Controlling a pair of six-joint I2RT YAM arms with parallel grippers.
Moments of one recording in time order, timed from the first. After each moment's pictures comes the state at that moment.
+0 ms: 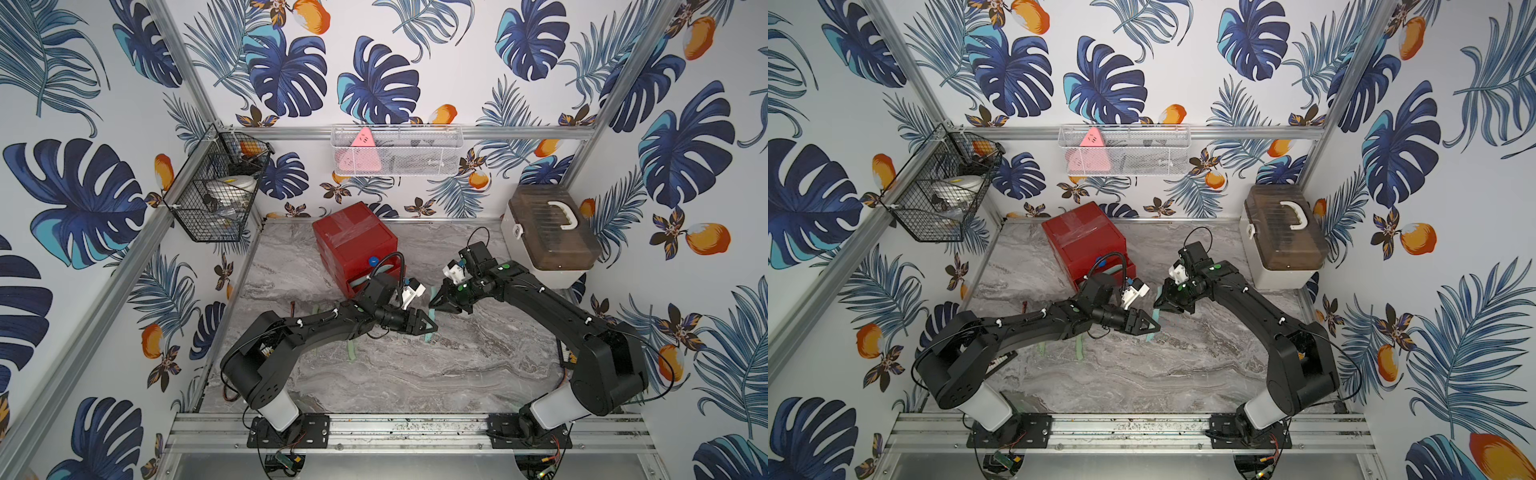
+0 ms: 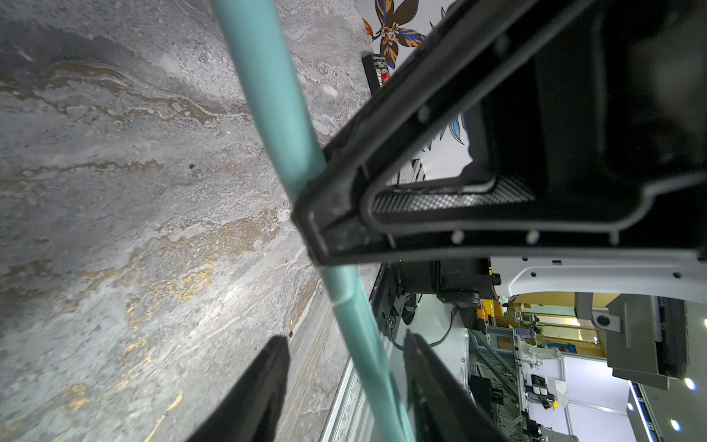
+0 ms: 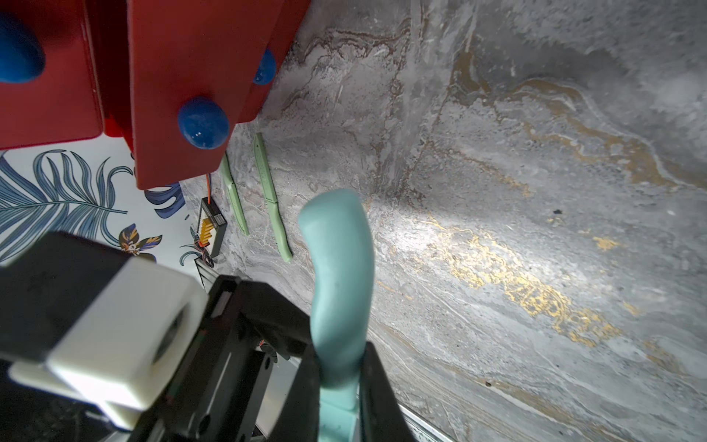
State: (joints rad) left arm -0.65 1.63 0.88 0.12 0.79 -0.66; right arm 0.45 1.55 1.21 -0.78 -0.54 0.66
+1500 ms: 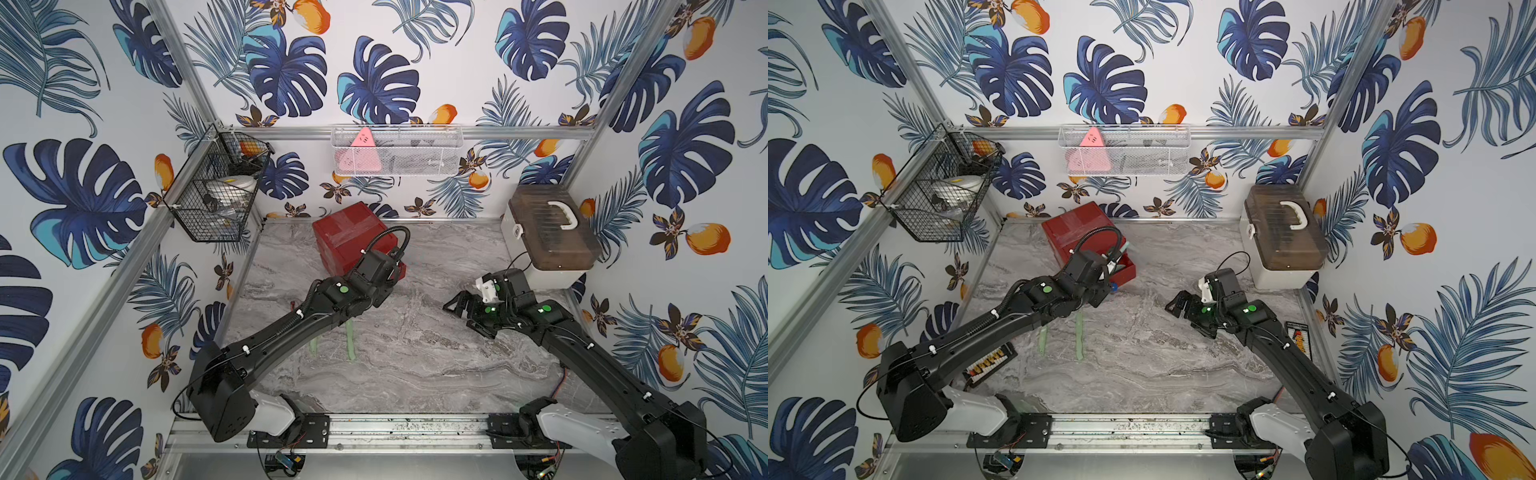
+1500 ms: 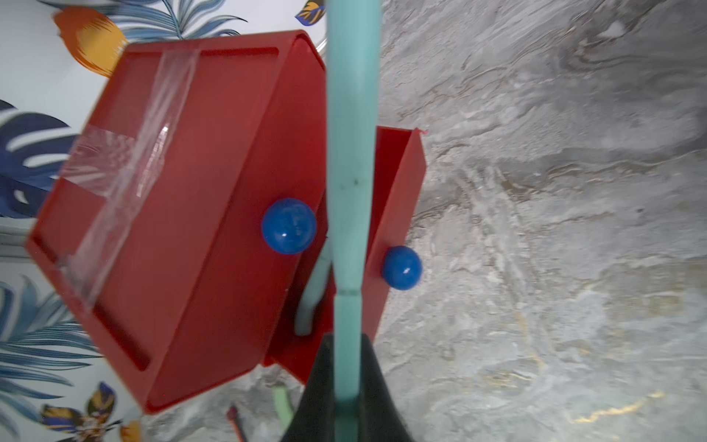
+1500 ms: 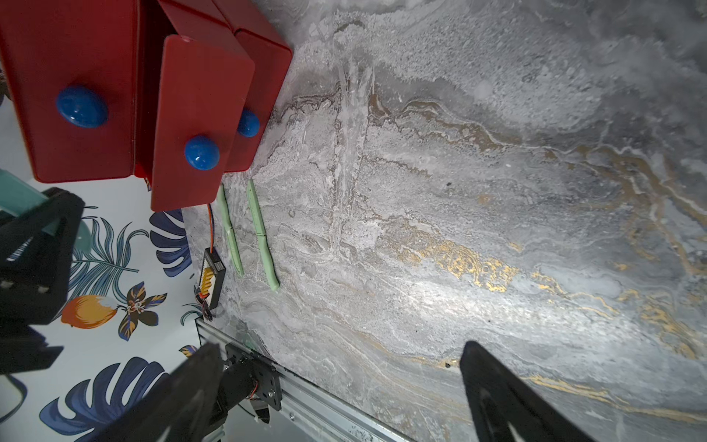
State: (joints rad) left arm -0.68 1.42 1.21 -0.58 -0.46 0.20; right arm 0.40 1.12 0.87 -0.67 -0.38 0.80
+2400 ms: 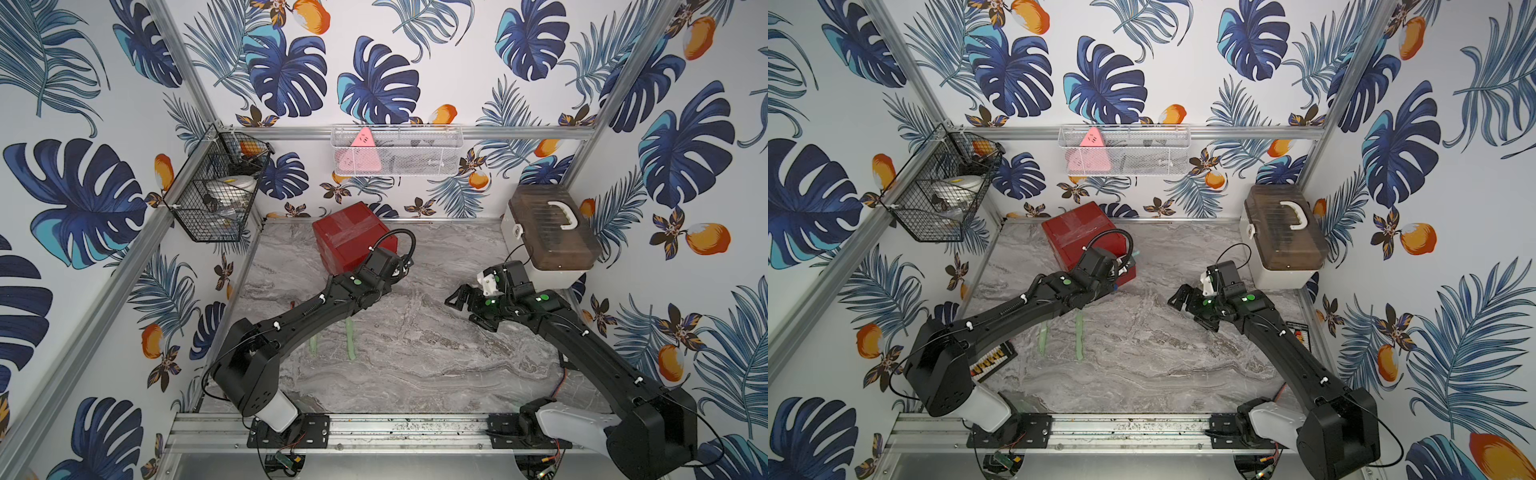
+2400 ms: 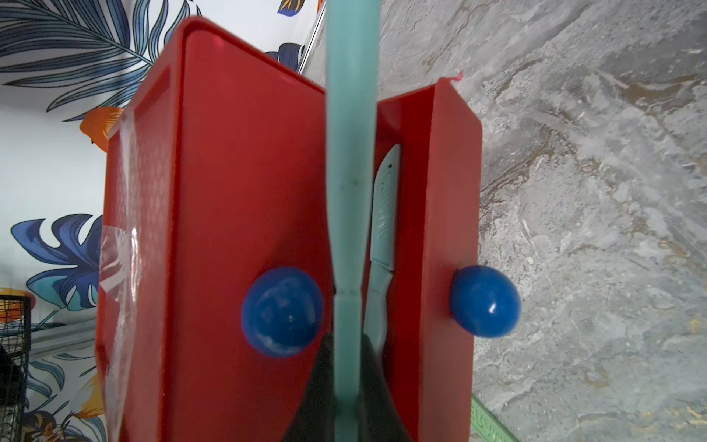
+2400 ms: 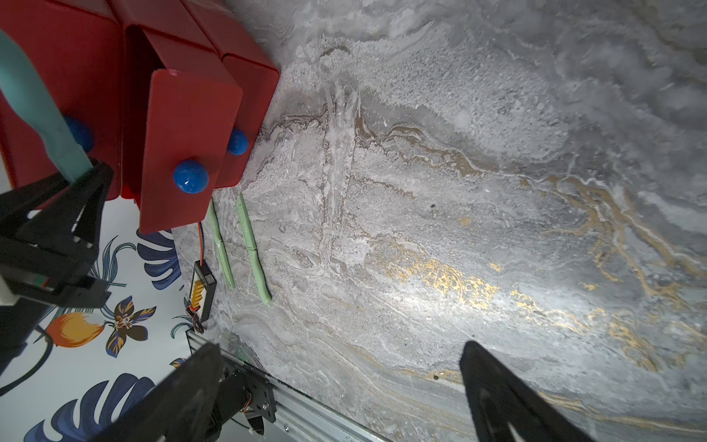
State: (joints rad) left arm -0.62 1.58 1.22 -0.45 -0.51 0.58; right arm 0.35 1.19 0.94 -0.70 -0.38 0.76
